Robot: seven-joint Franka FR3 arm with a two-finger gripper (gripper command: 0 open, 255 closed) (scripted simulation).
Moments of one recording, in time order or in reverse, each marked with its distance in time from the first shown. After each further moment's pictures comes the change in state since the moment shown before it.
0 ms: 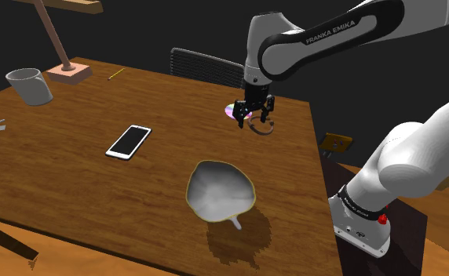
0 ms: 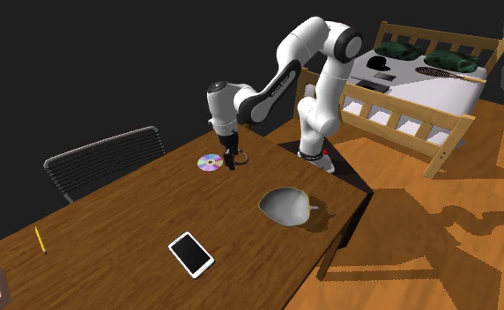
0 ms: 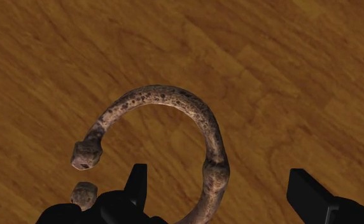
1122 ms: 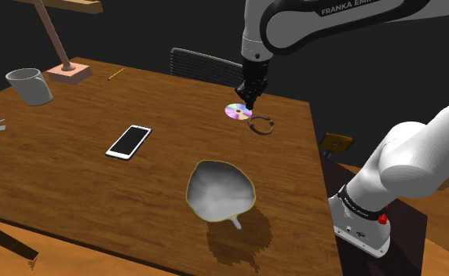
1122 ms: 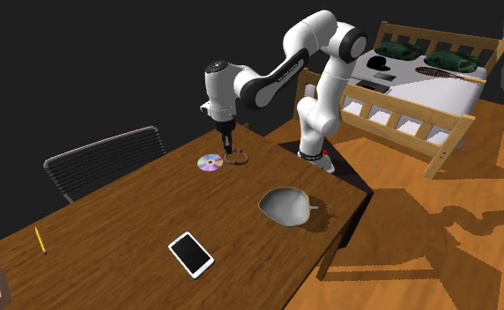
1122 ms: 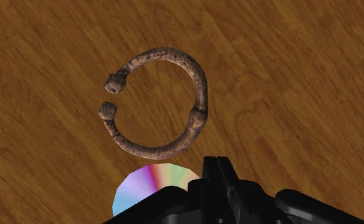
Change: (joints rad) arm 0.029 -0.048 0.013 0.148 -0.085 -0.143 -0.150
